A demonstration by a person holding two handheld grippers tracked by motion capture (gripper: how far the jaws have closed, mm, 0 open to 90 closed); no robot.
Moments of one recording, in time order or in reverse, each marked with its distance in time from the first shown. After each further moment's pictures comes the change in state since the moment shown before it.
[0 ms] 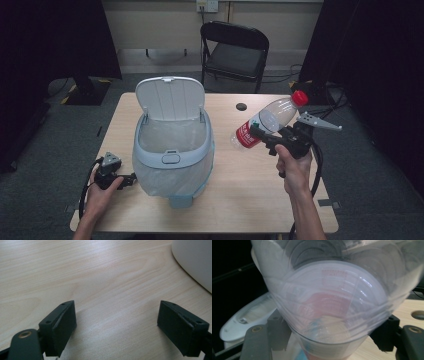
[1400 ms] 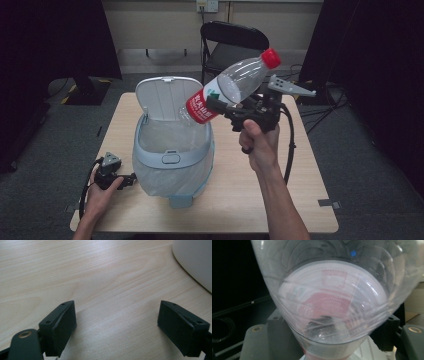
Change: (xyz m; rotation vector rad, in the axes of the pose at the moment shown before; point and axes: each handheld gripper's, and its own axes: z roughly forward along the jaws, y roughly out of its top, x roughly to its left) left arm 0.000 0.000 0.000 0.000 0.004 -0.003; right arm 0.094 0.070 0.062 -0.127 0.382 -0.060
